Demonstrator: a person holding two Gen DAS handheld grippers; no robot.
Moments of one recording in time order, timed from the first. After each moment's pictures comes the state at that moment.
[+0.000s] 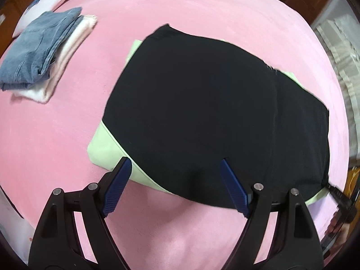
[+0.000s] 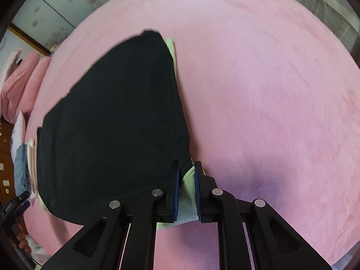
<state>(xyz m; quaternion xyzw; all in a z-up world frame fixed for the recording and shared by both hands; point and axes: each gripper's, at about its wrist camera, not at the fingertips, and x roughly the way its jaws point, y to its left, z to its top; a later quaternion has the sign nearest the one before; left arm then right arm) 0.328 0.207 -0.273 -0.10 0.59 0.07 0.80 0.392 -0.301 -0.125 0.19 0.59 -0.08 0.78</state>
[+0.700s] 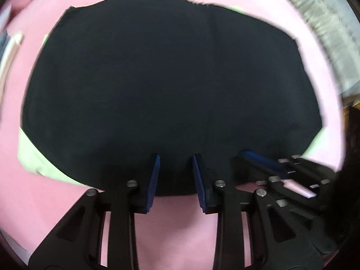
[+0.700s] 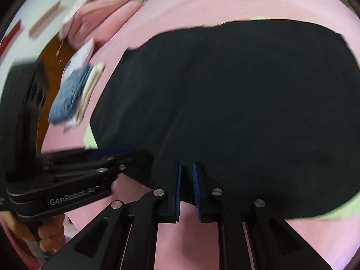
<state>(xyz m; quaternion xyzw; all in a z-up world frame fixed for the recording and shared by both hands) 0.332 0.108 -0.339 0.01 0.64 -0.04 0.77 0.380 -0.090 -0.138 0.11 0.58 0.19 0.78</state>
